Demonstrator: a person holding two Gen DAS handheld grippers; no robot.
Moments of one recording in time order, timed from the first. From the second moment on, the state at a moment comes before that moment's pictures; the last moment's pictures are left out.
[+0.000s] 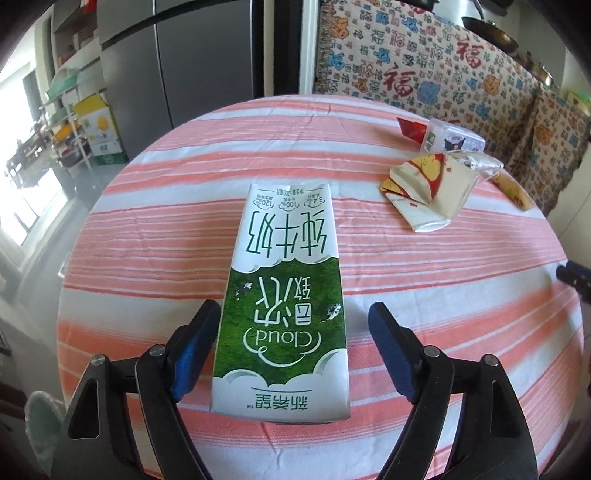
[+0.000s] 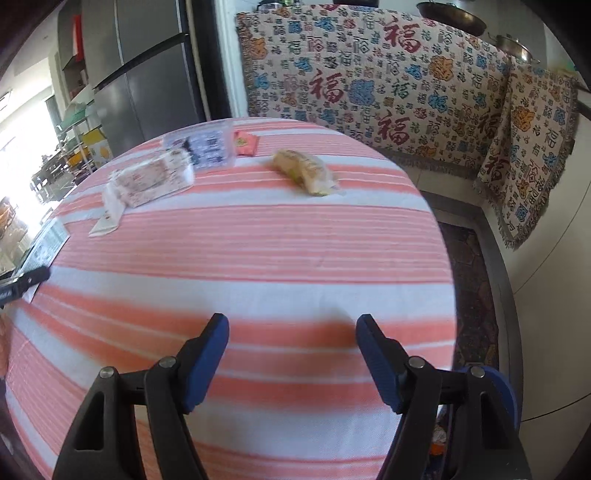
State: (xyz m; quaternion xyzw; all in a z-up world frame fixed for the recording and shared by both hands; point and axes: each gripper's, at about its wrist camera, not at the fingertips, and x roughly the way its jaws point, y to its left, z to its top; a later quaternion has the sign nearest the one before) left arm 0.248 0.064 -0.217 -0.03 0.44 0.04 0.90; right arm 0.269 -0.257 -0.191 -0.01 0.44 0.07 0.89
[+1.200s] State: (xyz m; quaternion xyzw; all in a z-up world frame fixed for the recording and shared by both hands) left arm 0.251 0.057 -0.222 -0.01 0.45 0.04 0.89; right arm 0.254 -0.133 -0.199 -0.05 0.45 0.10 0.88
